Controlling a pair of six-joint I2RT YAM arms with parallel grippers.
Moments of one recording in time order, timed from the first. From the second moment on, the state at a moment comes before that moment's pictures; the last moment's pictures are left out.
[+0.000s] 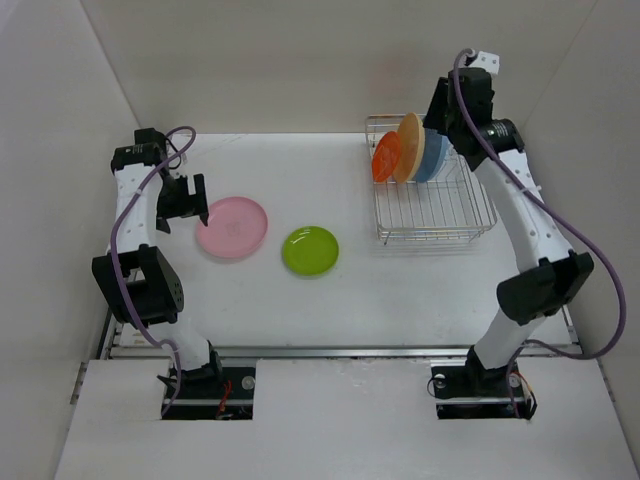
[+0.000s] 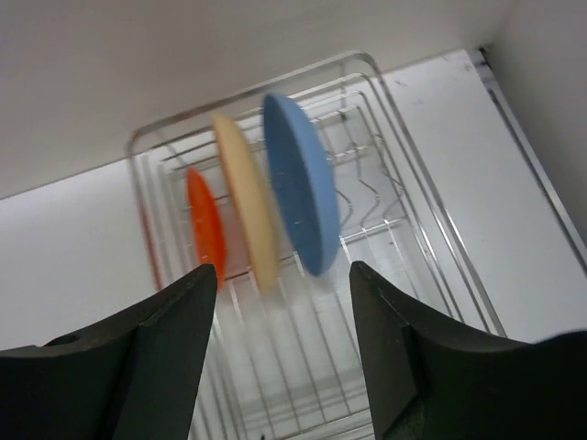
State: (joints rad) left arm 0.19 1.70 1.66 -1.26 0.06 0.00; right arm 0.31 1.70 1.98 -0.68 0.43 0.31
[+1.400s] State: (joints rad) left arm 0.18 1.69 1.71 -1.30 0.07 0.02; right arm 0.16 1.74 2.16 -0.72 0.97 0.18
